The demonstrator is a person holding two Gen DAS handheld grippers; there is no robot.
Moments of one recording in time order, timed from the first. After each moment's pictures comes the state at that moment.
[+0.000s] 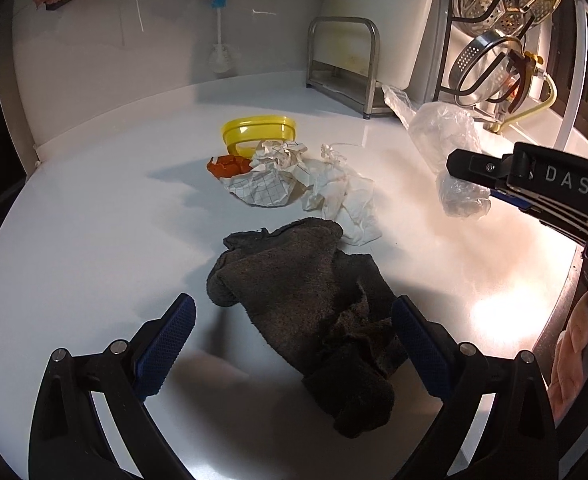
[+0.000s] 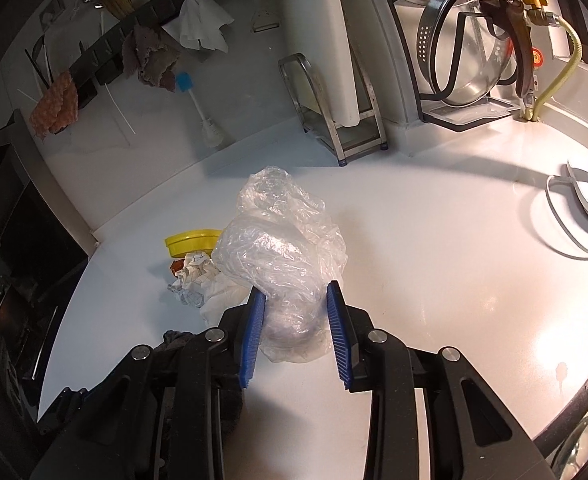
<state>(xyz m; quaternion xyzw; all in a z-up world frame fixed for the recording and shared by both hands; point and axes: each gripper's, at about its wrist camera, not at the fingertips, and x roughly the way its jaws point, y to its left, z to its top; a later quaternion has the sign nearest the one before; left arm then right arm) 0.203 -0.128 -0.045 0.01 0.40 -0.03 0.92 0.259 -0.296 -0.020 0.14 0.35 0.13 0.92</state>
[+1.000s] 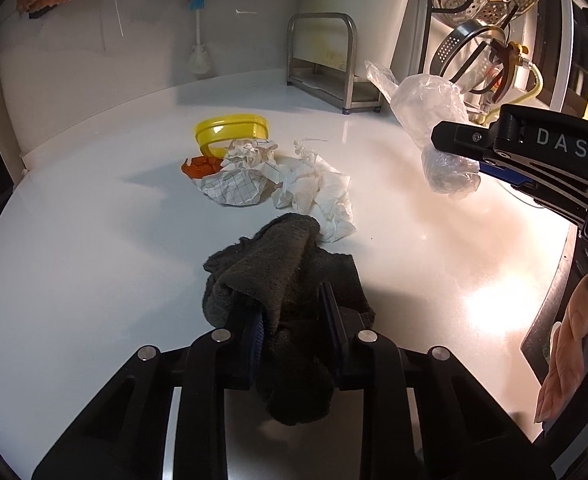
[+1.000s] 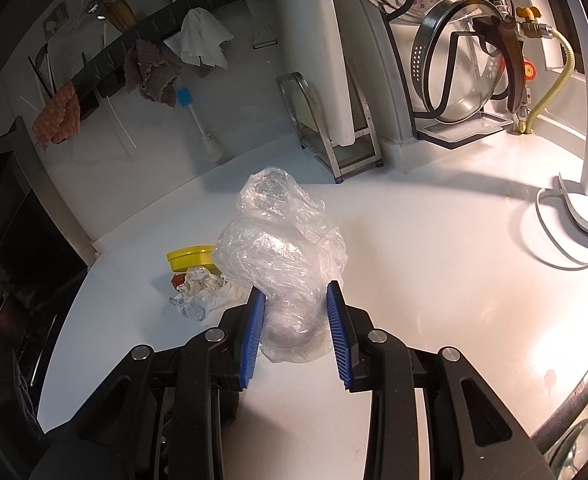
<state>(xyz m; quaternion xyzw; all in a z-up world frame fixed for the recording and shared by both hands) 0.197 -0.141 -0.047 0.02 0.39 -0.05 0.92 0.253 -0.297 -0.010 0.13 0.33 0.12 0.93</state>
